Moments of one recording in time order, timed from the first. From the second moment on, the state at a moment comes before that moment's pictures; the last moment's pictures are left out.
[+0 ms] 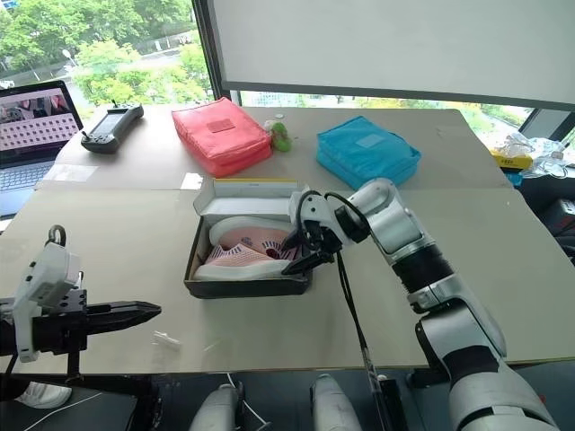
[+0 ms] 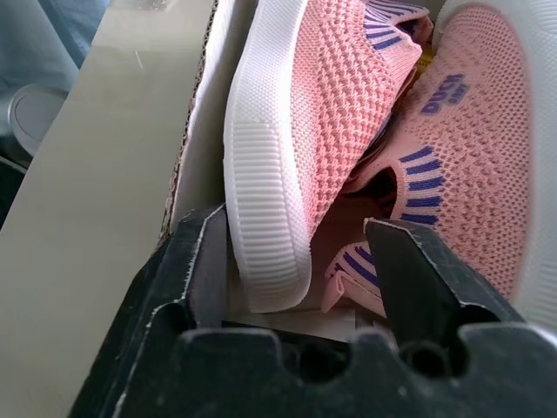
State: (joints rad) left arm 0.28 1.05 0.70 -0.71 -0.91 0.93 -1.05; right arm -0.96 -0.51 0.42 0.33 0.10 0.29 1.51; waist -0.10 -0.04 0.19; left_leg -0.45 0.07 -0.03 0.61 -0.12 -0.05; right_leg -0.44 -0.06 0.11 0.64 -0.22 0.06
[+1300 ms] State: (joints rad) left arm 0.23 1.07 0.68 -0.70 -0.91 0.92 -1.04; right arm -0.90 -0.41 0.23 0.23 0.32 0.78 1.28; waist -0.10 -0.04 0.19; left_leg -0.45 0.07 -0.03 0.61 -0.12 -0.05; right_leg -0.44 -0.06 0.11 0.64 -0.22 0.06
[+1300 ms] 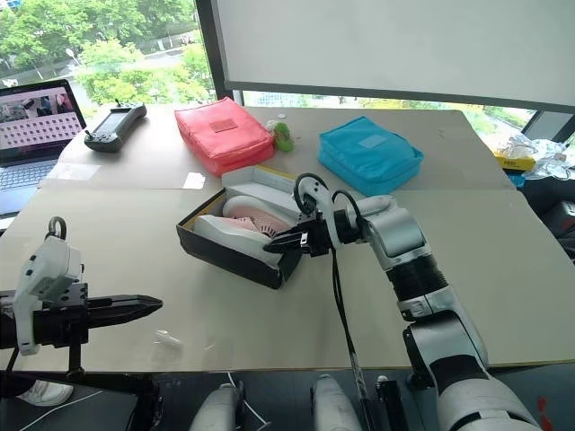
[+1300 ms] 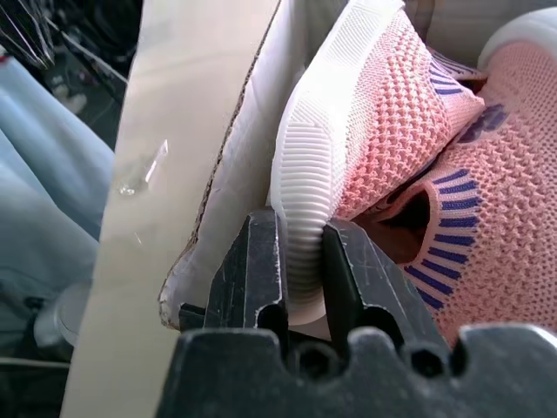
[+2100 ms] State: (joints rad) left arm 0.19 1.11 0.62 -0.65 -0.89 0.89 -1.07; right arm -0.84 -0.45 0.20 0.08 0.41 0.80 1.22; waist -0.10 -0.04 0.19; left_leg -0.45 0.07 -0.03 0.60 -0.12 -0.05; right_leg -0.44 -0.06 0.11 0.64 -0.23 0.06
